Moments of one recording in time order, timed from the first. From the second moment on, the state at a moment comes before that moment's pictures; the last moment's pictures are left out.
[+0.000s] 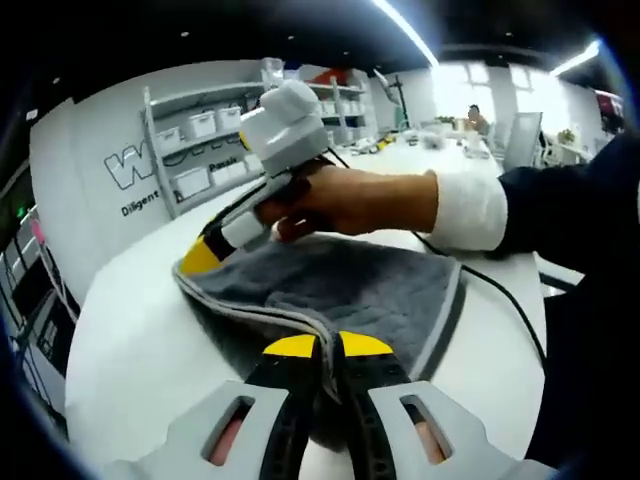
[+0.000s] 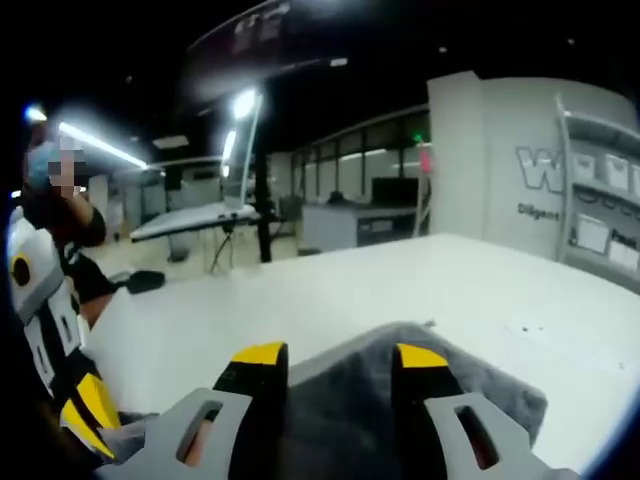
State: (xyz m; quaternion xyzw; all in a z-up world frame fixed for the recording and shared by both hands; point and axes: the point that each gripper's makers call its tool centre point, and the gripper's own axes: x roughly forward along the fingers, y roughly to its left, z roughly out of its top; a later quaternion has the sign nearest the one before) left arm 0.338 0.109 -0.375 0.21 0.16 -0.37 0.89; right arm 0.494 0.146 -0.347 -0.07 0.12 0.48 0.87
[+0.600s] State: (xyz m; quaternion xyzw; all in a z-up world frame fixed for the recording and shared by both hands) left arm 0.335 0.088 -0.380 0.32 0.14 -0.35 0.87; right arm 0.491 0.154 -0.356 -0.09 0.13 0.47 0.87
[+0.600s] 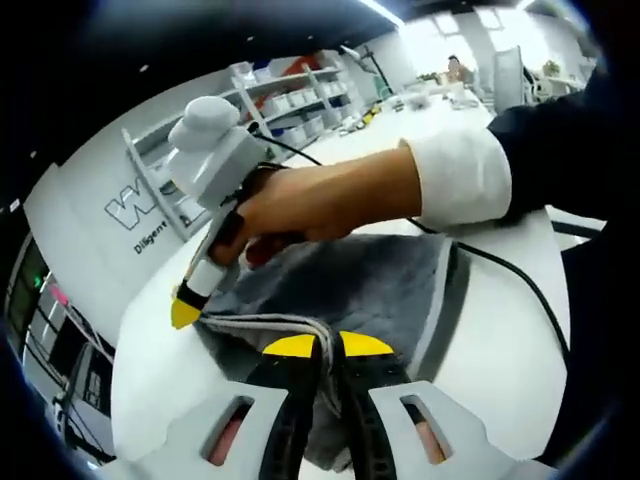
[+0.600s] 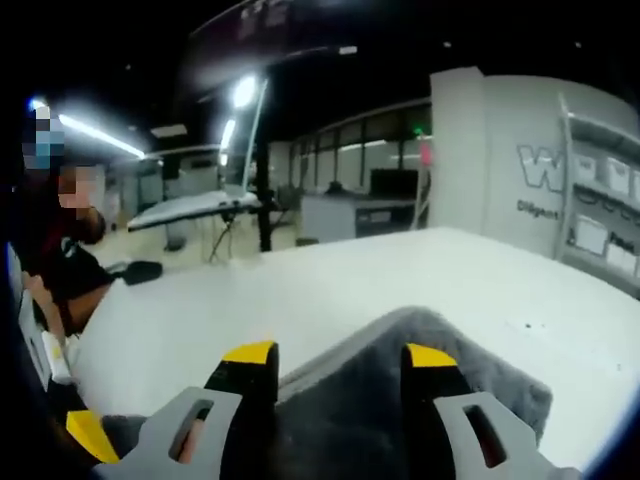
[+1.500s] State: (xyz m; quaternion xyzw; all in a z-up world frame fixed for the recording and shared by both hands) left arm 0.331 0.075 -0.387 0.34 0.13 -0.35 0.86; right arm 0.492 0.152 -0.356 -0.19 0.12 0.44 0.87
